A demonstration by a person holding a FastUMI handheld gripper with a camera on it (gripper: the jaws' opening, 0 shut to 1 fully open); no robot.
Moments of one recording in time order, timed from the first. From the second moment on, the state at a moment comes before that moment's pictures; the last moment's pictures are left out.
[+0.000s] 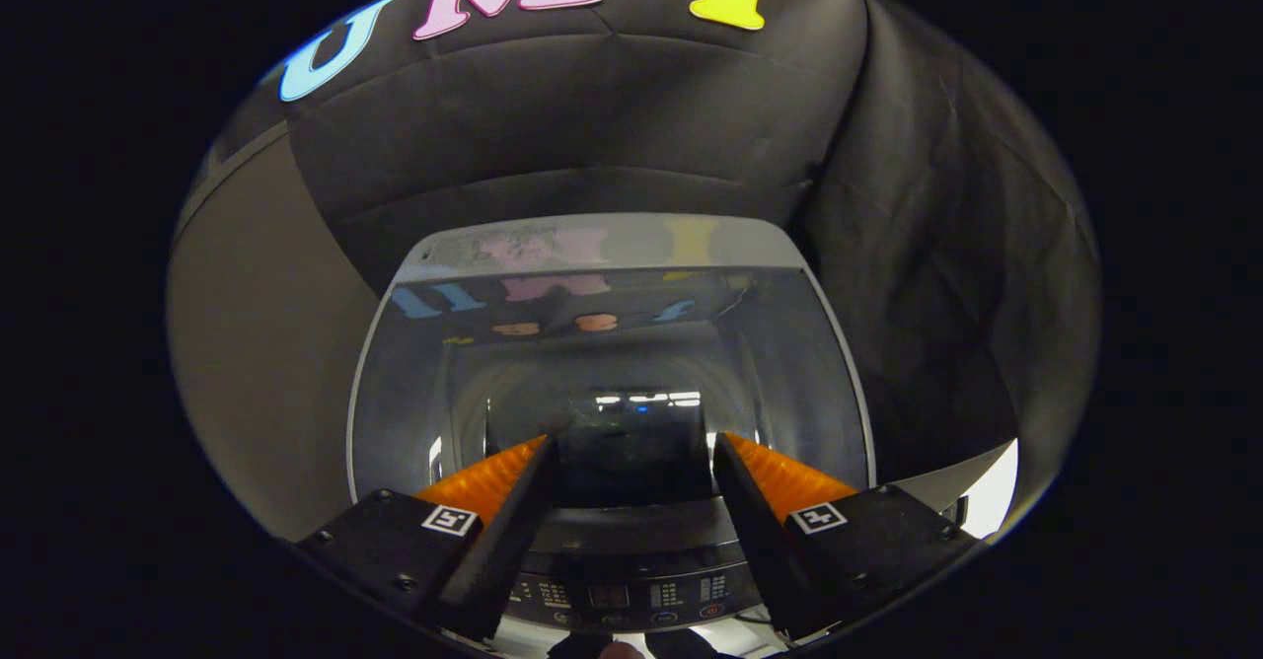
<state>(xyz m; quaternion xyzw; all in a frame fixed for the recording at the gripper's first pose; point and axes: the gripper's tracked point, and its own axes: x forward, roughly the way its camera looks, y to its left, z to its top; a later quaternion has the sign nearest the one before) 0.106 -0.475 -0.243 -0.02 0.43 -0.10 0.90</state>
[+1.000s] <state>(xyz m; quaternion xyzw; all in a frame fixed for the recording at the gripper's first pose) 0.150 -0.466 0.011 -0.05 0.16 -0.09 0.98</state>
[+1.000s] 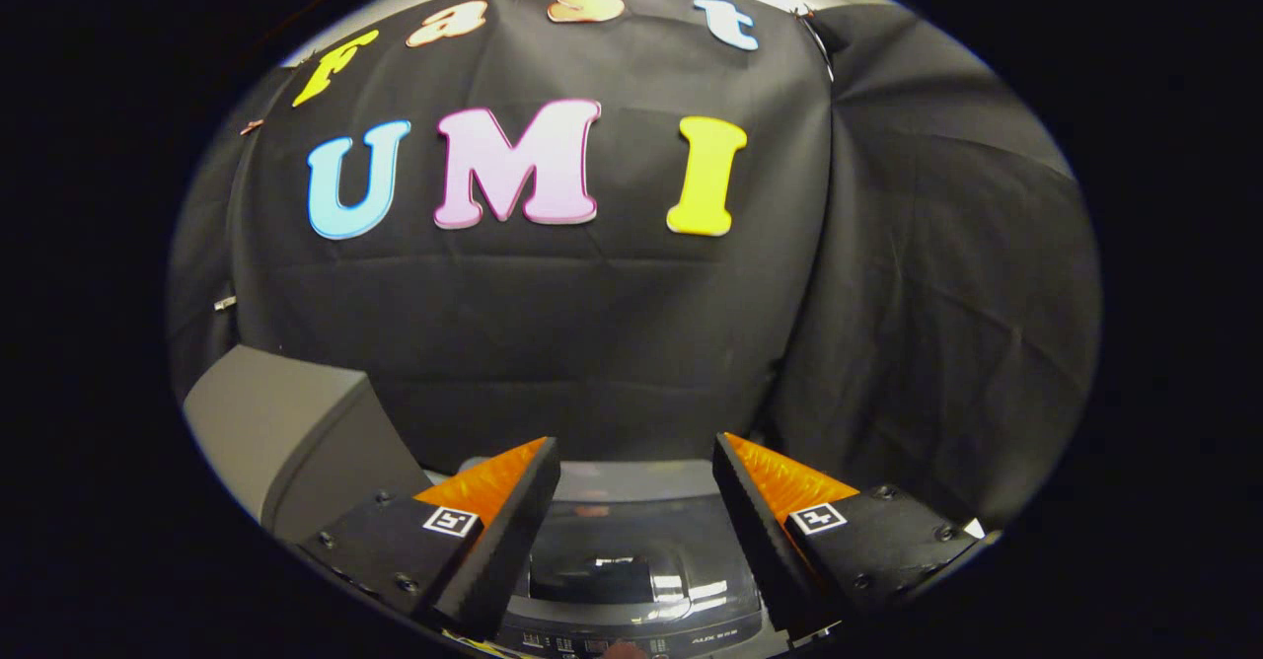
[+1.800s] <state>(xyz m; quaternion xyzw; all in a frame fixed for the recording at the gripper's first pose) 0.139 -0.424 0.177 -0.05 -0.02 -0.04 1.00</state>
